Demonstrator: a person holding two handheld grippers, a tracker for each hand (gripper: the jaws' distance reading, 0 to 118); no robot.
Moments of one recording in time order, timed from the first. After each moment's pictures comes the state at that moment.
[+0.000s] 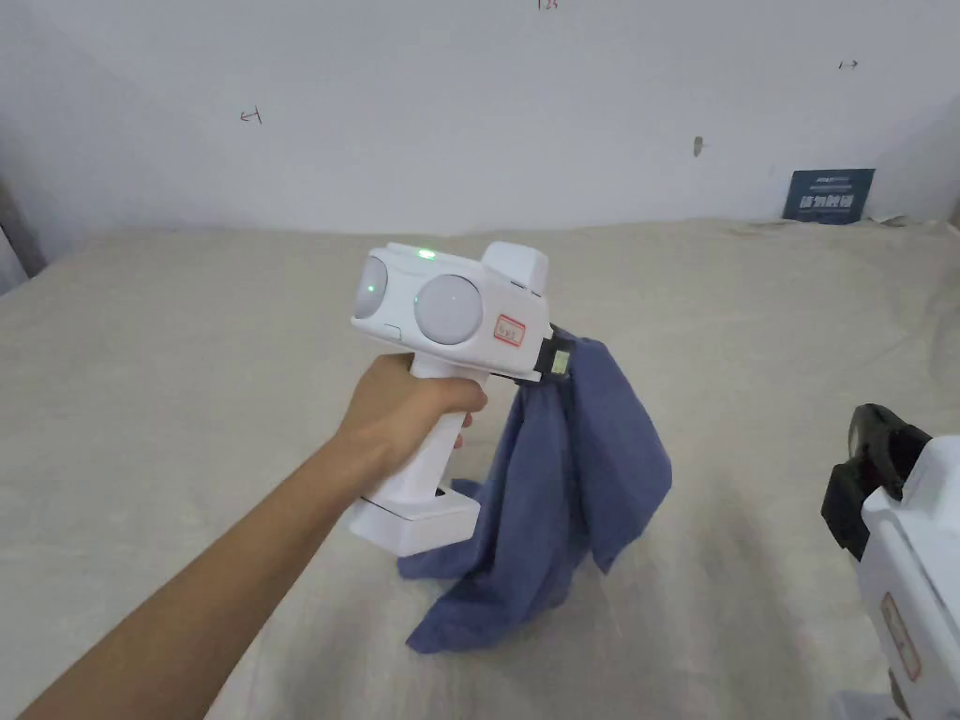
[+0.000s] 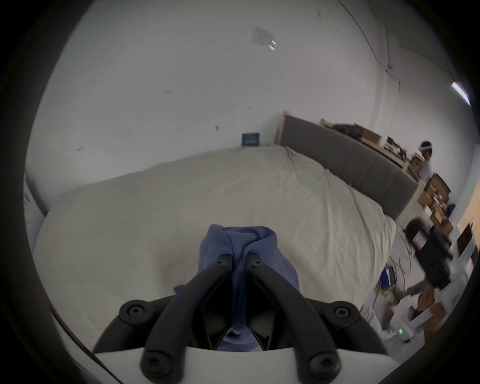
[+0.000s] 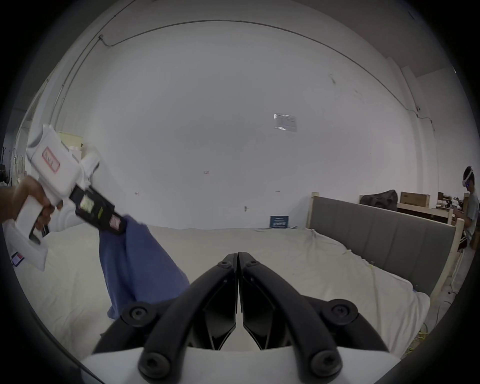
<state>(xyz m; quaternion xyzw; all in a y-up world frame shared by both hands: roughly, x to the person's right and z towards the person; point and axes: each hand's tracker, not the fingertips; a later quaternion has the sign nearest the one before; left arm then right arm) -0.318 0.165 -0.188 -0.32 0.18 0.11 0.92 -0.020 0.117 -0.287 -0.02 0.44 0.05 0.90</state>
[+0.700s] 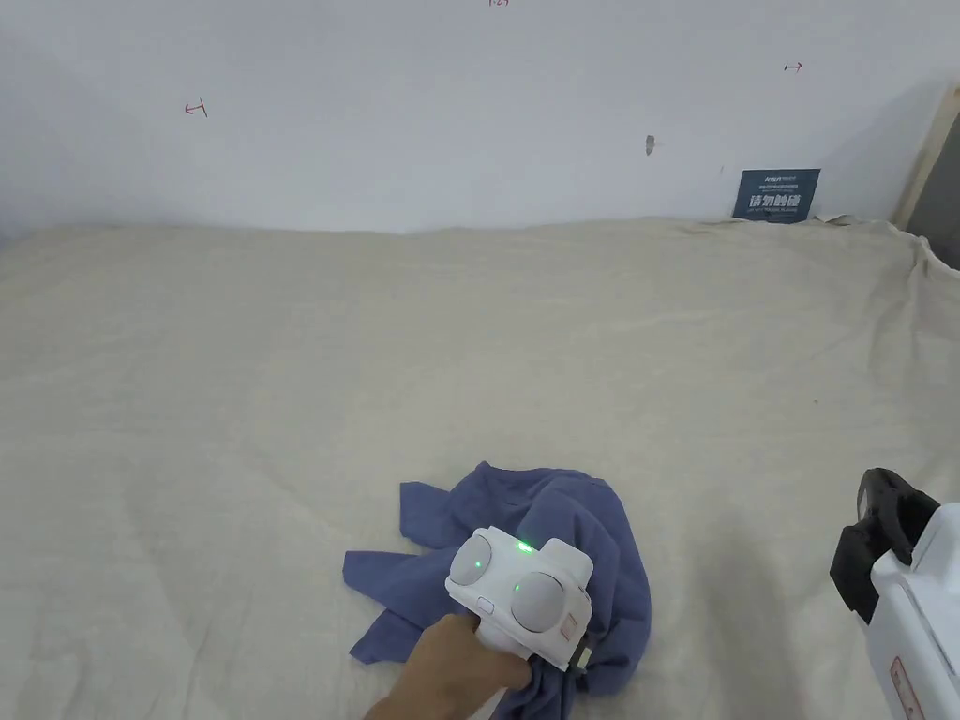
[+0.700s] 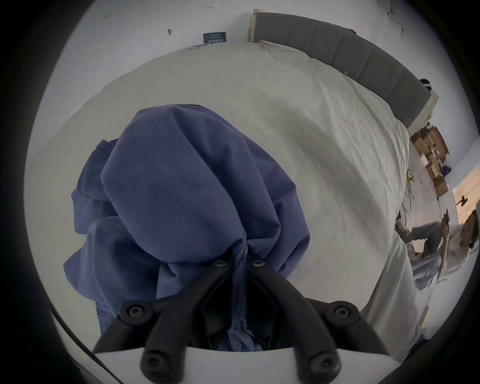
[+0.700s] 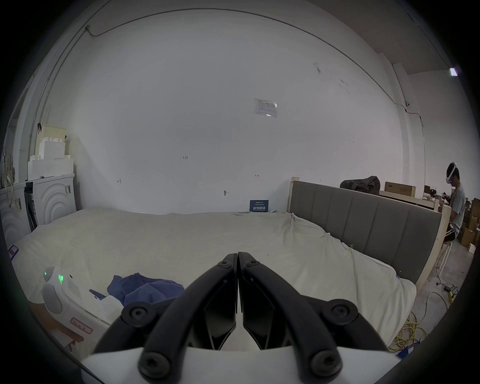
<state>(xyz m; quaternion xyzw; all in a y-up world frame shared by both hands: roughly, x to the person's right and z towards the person) -0.226 -0.048 -0.219 -0.52 0.12 0.13 0.84 0.014 0.090 -0.309 -0.06 0.40 0.06 0.91</state>
